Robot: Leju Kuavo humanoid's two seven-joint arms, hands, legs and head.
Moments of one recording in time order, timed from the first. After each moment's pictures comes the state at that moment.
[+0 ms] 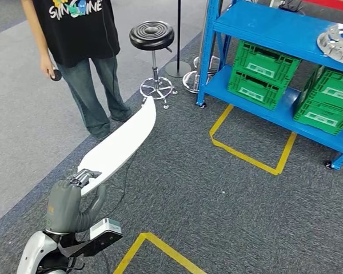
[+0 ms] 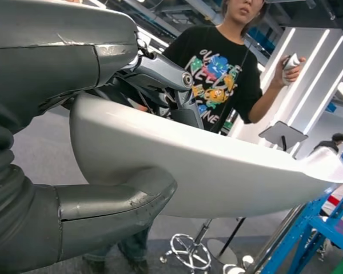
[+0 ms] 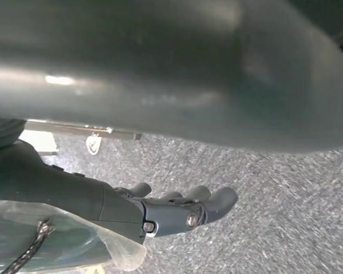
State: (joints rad) left arm 0.01 0.11 -0.46 -1.87 -1.03 0.39 -0.05; right arm 0.59 0.35 -0.38 -1.31 0.55 0.03 0.45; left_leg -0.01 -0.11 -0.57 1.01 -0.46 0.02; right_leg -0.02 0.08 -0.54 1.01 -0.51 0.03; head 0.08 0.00
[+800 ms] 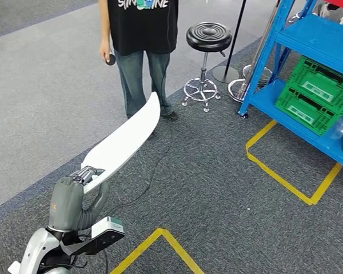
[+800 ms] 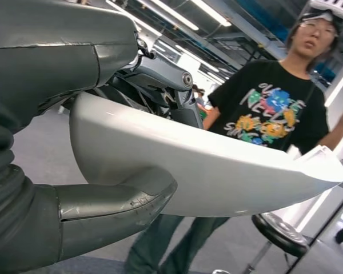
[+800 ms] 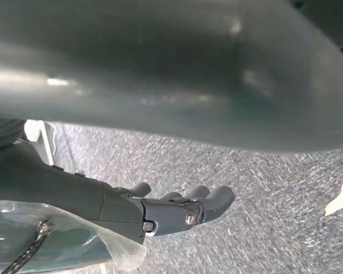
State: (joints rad) left arm -0.01 0.09 -0.48 -1.86 -1.01 0.38 -0.05; right arm 0.59 0.35 -0.35 -1.31 0.51 0.01 0.46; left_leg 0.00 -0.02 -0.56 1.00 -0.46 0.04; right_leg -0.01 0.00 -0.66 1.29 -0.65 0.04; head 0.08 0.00
